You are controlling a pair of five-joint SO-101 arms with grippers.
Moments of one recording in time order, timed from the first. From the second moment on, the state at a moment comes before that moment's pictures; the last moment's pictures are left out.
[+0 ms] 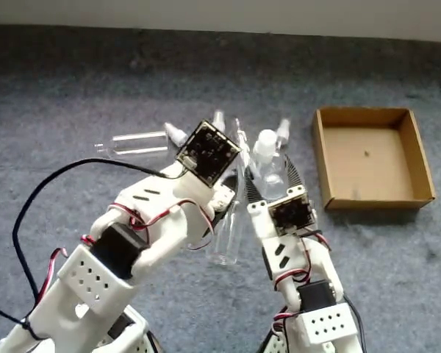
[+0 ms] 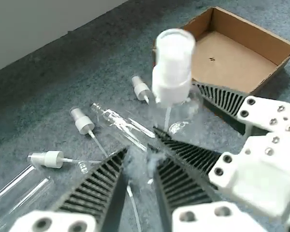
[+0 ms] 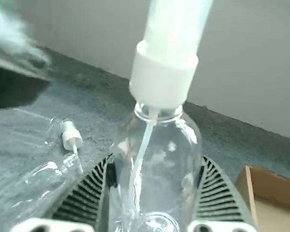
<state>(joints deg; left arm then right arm) 32.4 -52.9 40.2 52.9 1.1 -17.1 -87.8 95.9 5.8 12.3</state>
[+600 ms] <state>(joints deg) 10.2 -64.8 40.2 72.0 1.2 -0.5 -87.8 89.8 26.7 5.8</state>
